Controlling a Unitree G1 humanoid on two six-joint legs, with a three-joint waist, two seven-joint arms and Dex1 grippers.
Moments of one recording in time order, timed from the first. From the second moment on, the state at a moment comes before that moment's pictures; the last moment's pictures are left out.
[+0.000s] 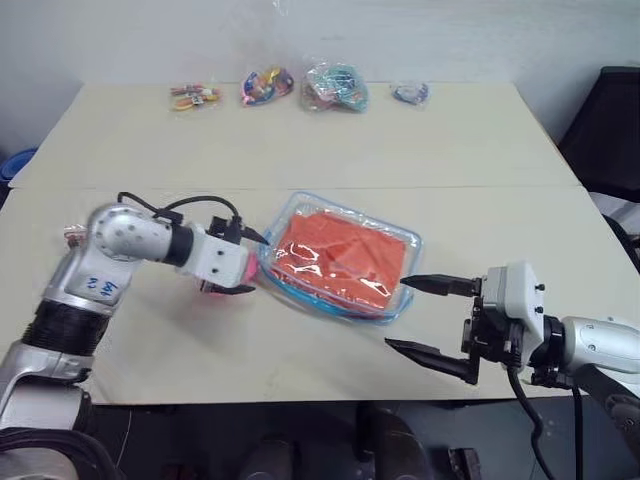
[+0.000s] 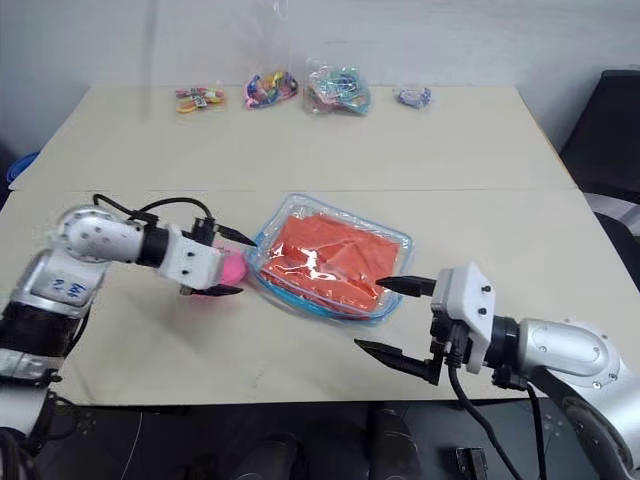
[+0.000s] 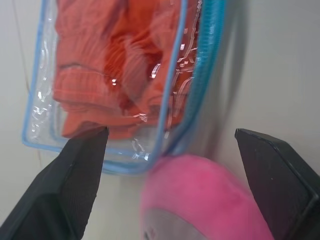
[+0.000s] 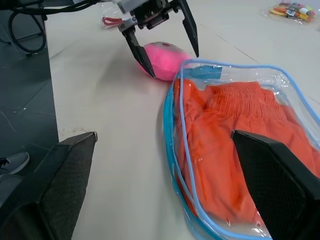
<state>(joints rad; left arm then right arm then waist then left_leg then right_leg) -0.72 0.83 -0.22 0.21 0.12 -0.38 -1.14 0.03 -0.85 -0.23 -0.78 0.78 0.58 0.80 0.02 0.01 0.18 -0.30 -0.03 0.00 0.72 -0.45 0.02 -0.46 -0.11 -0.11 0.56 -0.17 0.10</state>
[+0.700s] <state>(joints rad) -0.77 0.75 -0.25 0.35 0.13 -0.46 -1.08 0.10 -0.85 -0.24 -0.80 0.72 0.55 0.79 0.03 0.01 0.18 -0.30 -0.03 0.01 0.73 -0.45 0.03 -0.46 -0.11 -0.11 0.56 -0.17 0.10</state>
